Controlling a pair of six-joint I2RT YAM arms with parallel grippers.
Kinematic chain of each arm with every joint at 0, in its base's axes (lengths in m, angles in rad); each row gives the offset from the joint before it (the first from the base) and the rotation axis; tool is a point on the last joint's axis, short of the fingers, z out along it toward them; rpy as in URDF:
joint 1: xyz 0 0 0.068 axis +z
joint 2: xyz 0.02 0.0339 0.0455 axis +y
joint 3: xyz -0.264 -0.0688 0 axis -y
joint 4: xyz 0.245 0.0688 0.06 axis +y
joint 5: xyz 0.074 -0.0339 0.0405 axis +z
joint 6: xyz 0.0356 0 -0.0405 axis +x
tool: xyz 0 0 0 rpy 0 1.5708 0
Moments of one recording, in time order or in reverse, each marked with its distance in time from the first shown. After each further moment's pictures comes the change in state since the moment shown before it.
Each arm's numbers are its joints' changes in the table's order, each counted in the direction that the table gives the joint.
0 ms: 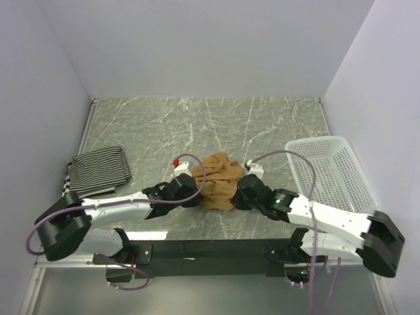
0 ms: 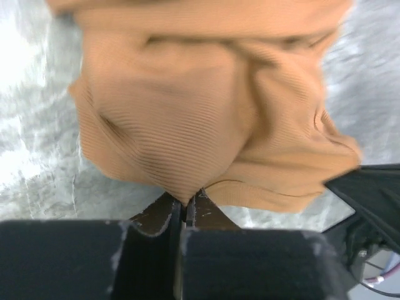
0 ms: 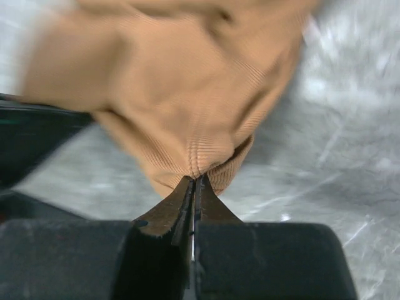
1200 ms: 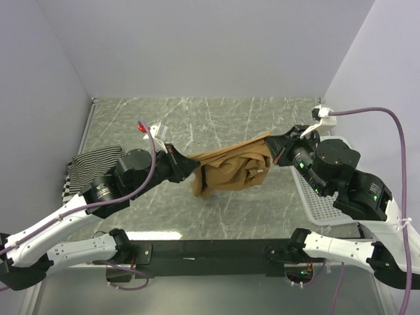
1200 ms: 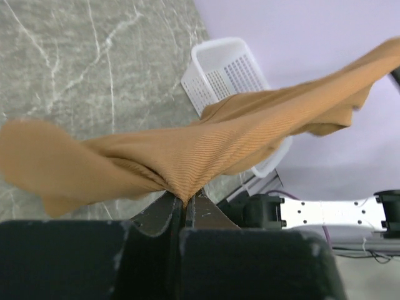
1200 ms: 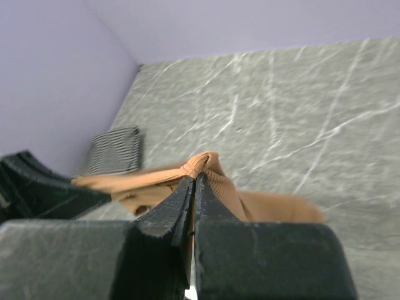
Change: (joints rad) left arm -0.014 -0.435 0.536 0.435 0.021 0.163; right arm 0.011 -0.229 0.919 0.435 -0.321 -0.373
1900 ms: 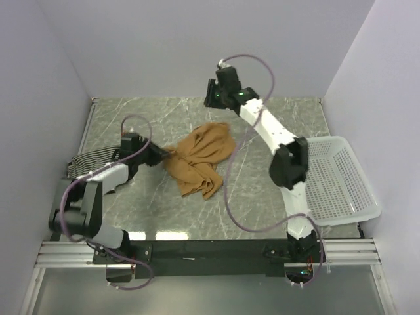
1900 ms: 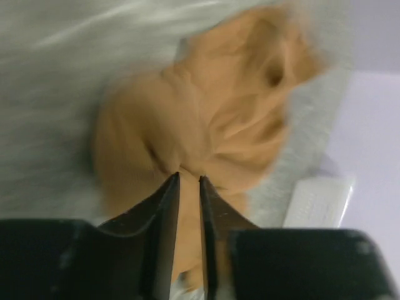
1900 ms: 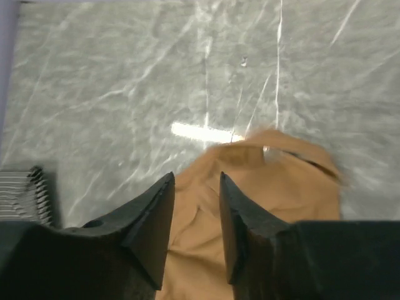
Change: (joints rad) left arm 0.796 0.548 -0.354 -0.577 -0.500 -0.181; right arm -0.468 1.263 0.687 -0.184 0.535 -0.087
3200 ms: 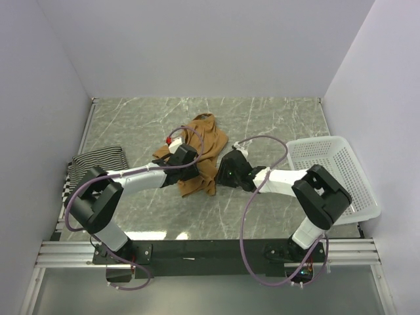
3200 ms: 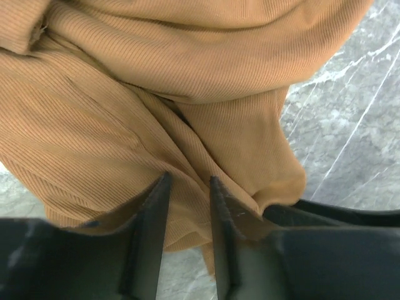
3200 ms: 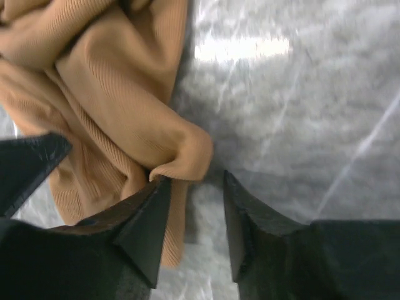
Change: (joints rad) left arm -0.519 0.174 0.139 0.273 0.528 -0.013; right arm 0.220 -0.494 -1.384 -0.620 -0.081 0.400
